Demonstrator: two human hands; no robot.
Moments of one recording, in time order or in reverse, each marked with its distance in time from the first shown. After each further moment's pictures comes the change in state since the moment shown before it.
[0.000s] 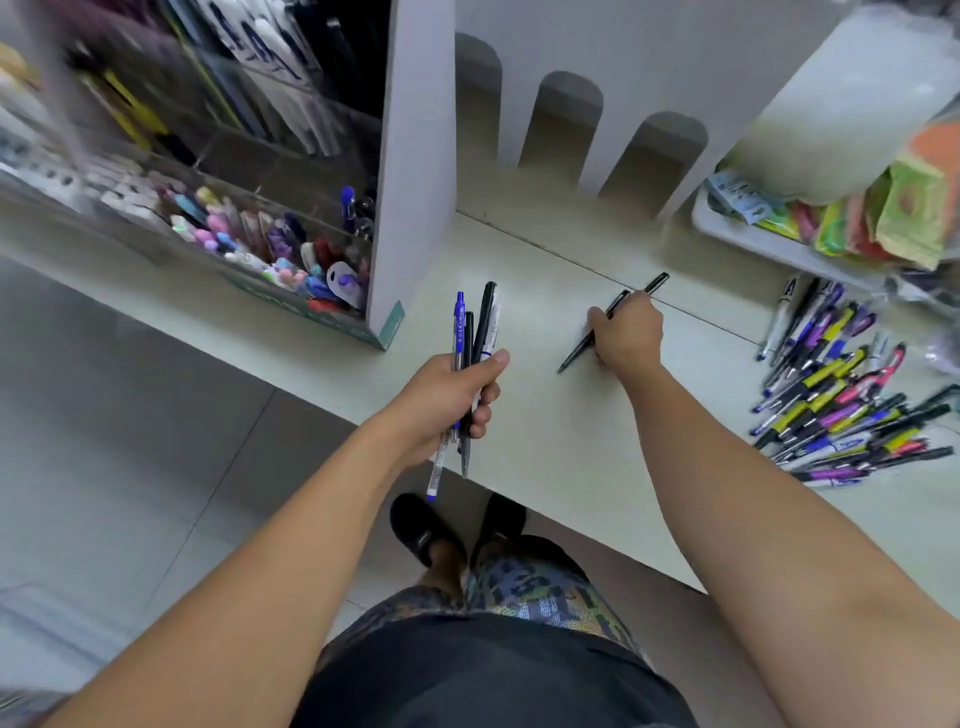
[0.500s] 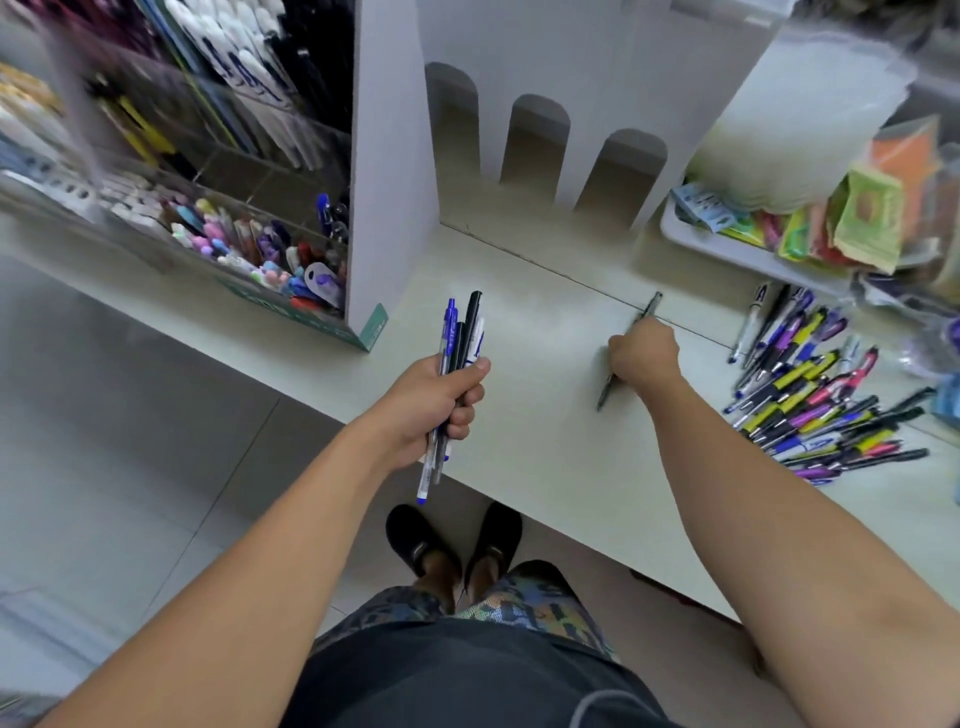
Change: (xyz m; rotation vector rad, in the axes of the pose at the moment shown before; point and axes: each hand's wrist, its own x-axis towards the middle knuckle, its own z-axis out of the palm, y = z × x) left_hand -0.021 0.001 0.028 -0.041 0.012 0.015; right_hand -0.001 0.033 -0.050 -0.147 -0.064 0.020
